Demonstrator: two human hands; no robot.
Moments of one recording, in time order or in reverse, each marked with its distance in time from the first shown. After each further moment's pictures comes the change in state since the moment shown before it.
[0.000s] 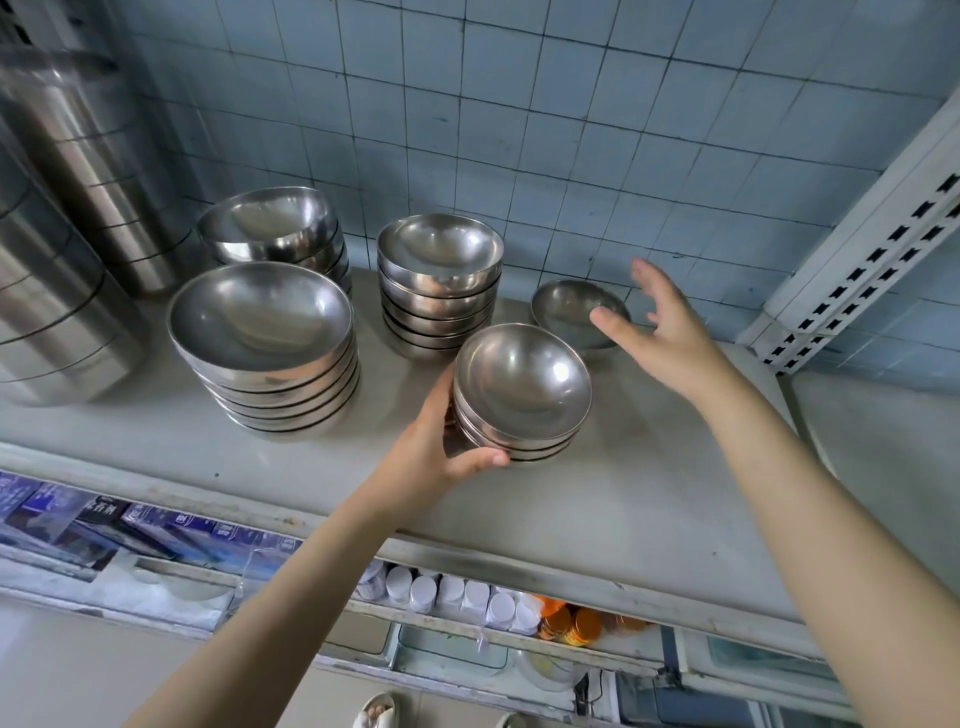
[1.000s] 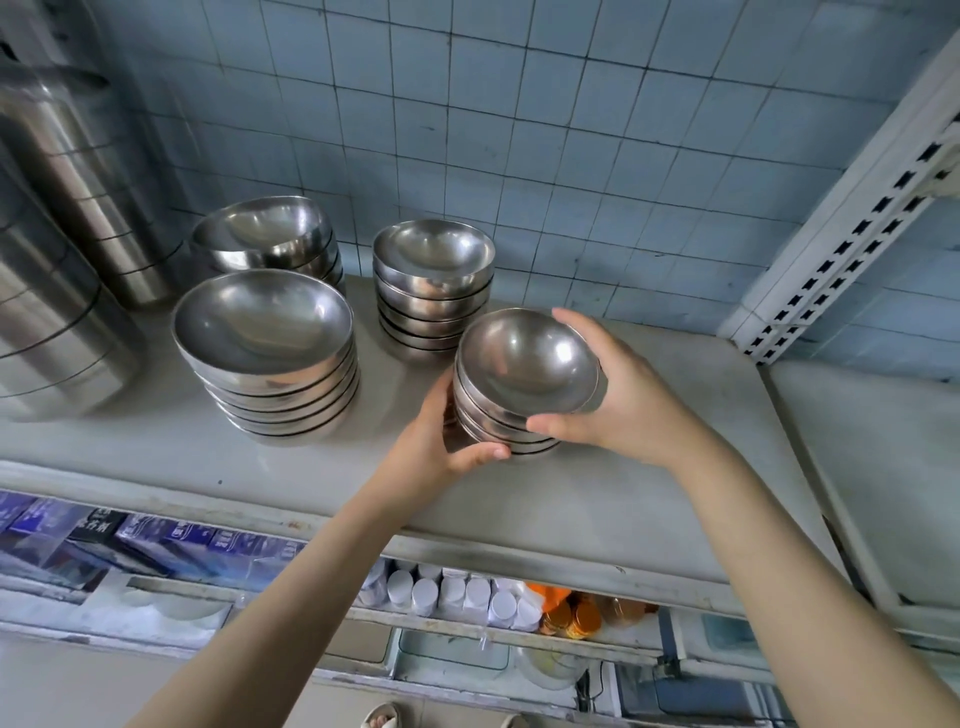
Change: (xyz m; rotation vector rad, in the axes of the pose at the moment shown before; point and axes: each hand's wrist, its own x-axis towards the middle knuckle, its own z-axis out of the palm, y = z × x) left_hand 0.000 -0.002 -0.001 -0.048 0.010 -0.051; right_hand -0.071 -0.037 0.025 -0.068 -0.193 -0.128
